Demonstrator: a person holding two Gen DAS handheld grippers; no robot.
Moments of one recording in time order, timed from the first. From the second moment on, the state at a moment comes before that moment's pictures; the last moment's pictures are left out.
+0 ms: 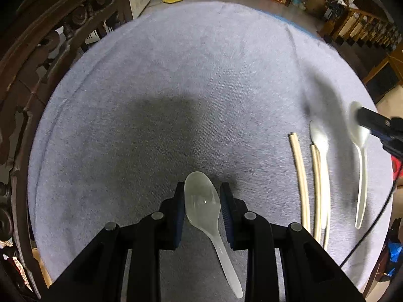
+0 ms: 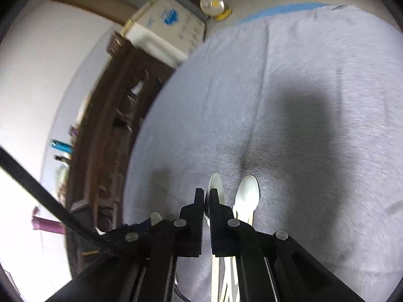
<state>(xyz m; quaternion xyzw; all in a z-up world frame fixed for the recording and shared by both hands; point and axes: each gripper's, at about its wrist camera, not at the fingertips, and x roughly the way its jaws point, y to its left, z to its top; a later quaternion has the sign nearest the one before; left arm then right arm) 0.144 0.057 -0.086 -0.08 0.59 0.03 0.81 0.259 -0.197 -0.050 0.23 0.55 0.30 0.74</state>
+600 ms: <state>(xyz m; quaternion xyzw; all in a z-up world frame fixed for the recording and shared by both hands) 0.057 0.042 -0.001 -0.11 0.49 0.01 0.86 0.061 -0.298 0.064 0.25 0.29 0.26 0.89</state>
